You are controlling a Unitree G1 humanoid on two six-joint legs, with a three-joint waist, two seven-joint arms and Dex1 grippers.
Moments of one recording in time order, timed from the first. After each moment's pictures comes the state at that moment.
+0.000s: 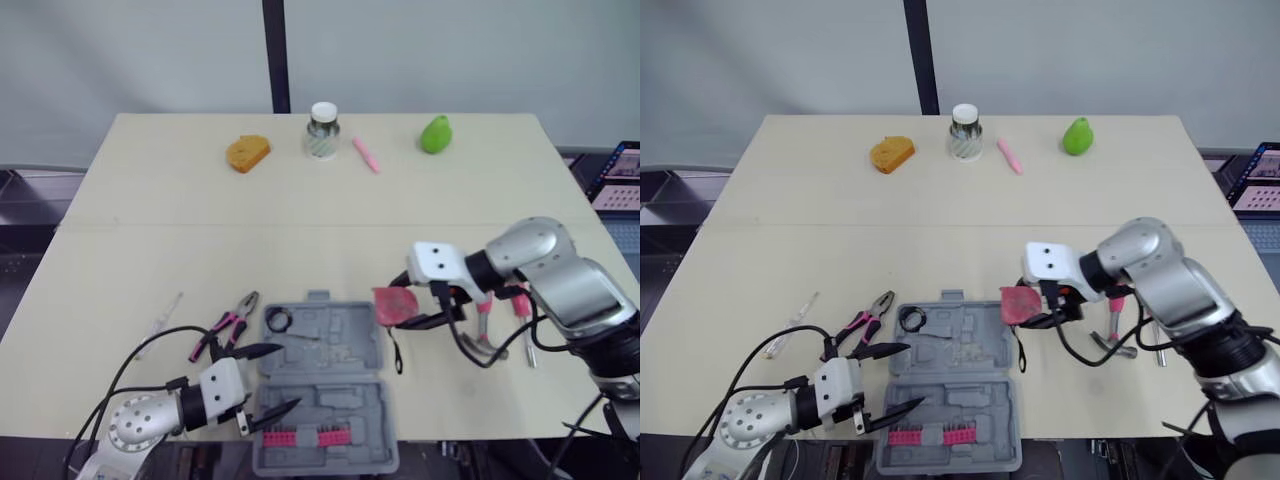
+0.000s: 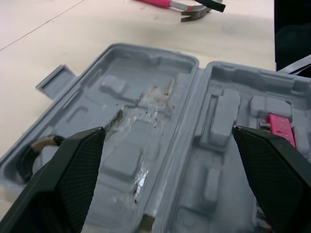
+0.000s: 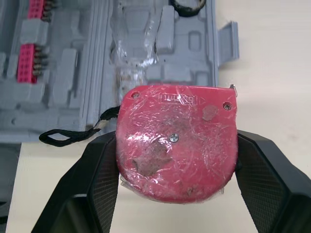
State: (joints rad) left arm 0.34 0.60 -0.06 -0.39 -0.19 -0.09 -0.78; right arm -0.72 -0.85 0.40 -0.22 0.12 0.59 1.40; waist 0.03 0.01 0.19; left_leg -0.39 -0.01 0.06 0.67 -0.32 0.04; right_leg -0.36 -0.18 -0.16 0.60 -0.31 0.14
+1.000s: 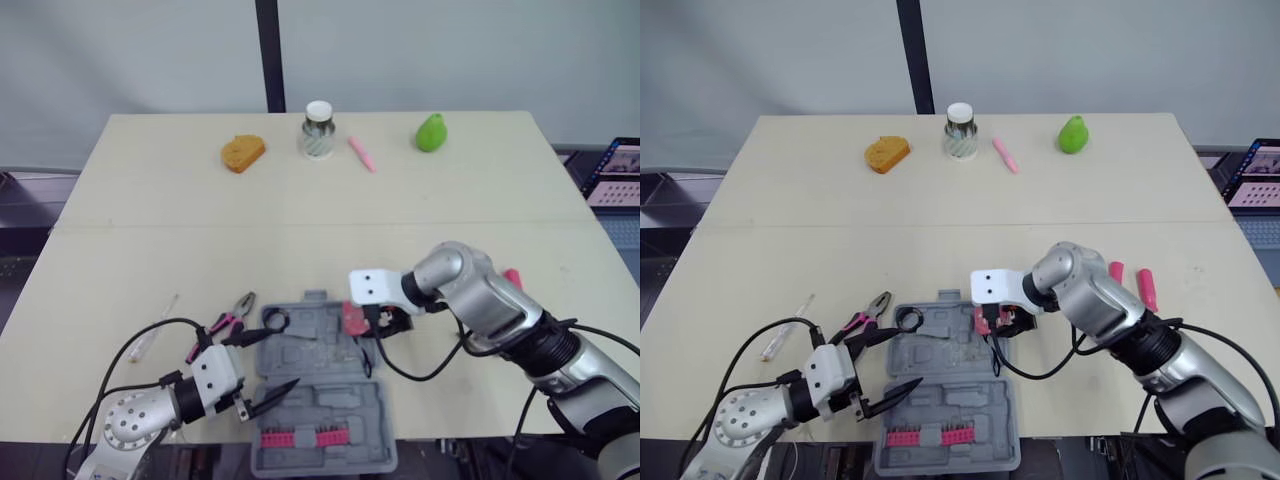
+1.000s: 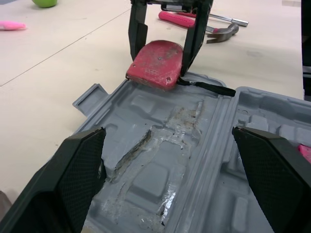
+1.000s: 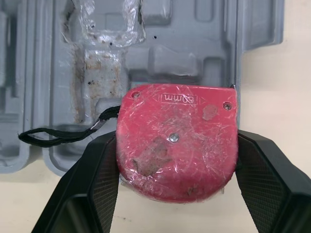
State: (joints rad) left arm 0.33 0.56 -0.02 -0.44 -0.23 -0.03 -0.72; right arm -0.76 -0.67 0.66 -0.13 -0.14 0.63 1.27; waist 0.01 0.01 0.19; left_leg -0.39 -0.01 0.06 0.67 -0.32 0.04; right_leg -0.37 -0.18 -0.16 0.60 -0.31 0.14
